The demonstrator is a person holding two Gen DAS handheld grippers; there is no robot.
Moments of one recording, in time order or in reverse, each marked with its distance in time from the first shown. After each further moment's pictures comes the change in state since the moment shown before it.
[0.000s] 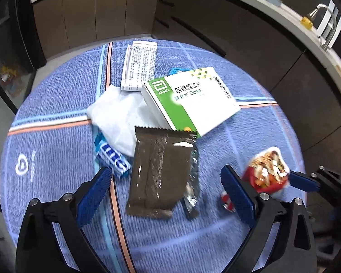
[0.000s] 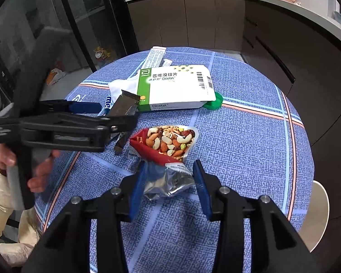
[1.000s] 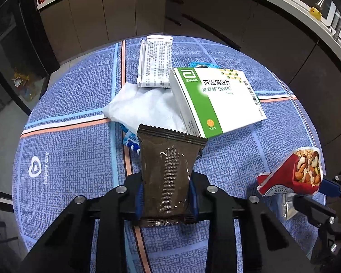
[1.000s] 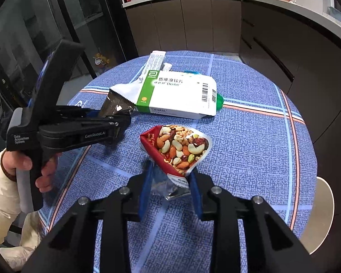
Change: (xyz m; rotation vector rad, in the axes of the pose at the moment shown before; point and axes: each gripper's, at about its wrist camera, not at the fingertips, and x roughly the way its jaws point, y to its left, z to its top) left arm 0.011 0.004 -0.007 0.023 0.001 0.115; right arm -0.004 0.002 -0.003 0.028 -0.037 0.012
